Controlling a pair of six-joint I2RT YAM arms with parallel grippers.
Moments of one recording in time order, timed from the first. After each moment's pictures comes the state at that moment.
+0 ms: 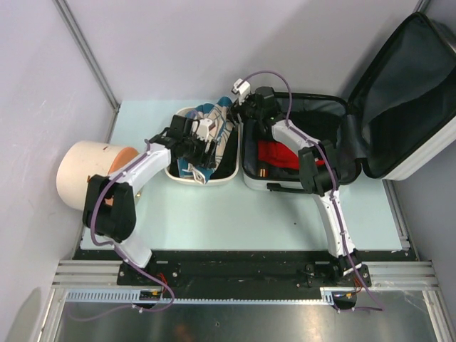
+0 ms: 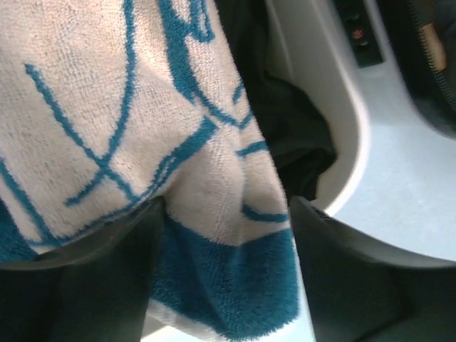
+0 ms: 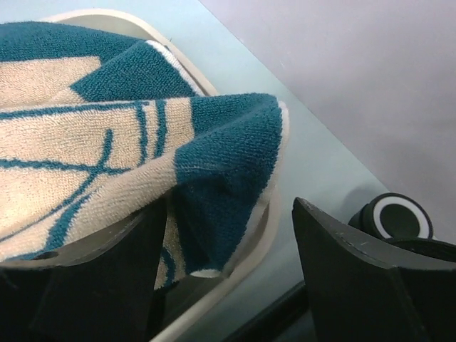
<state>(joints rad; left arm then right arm) -0.35 1.67 1.24 -0.47 0.29 0.07 0.43 2.46 2.08 0.15 -0.43 -0.25</state>
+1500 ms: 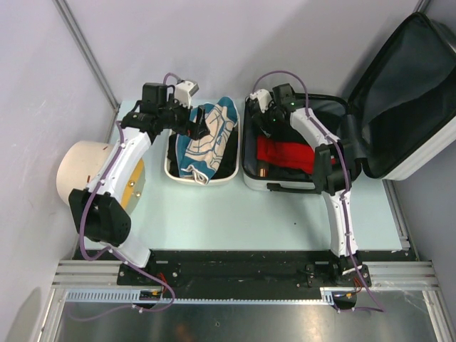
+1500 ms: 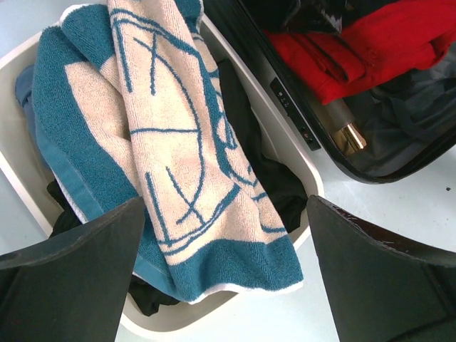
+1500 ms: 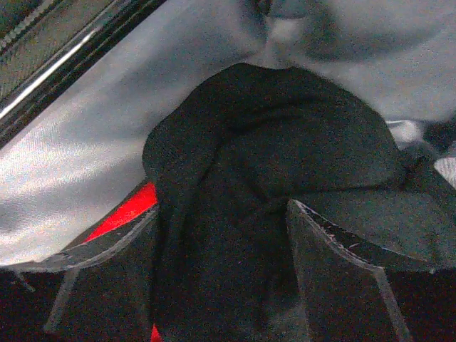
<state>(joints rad) -0.23 1.60 1.57 -0.61 0.45 0.13 0.32 2.37 2.13 -0.63 -0.22 -0.49</state>
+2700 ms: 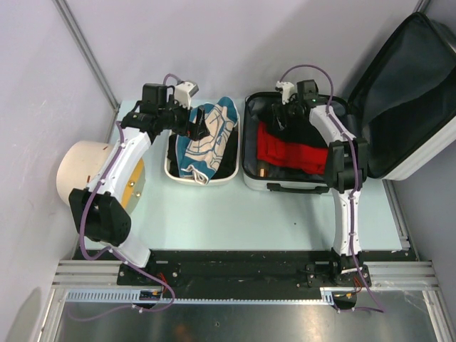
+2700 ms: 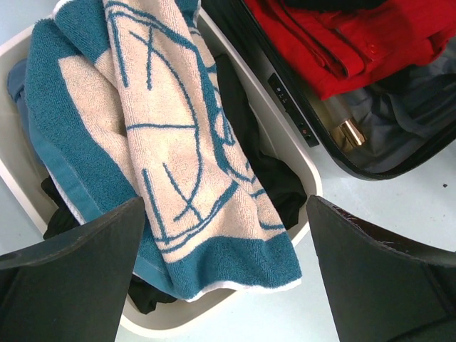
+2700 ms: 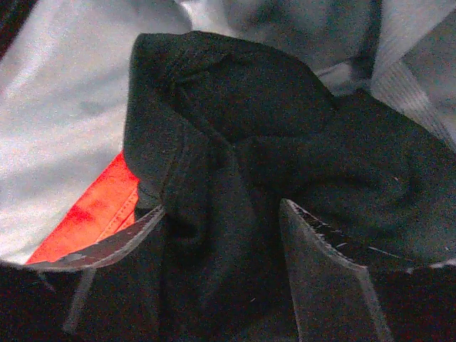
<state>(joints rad) -0.23 1.60 1.57 -0.62 0.46 0.13 0.17 2.35 2.11 -0.59 -0.40 -0.28</state>
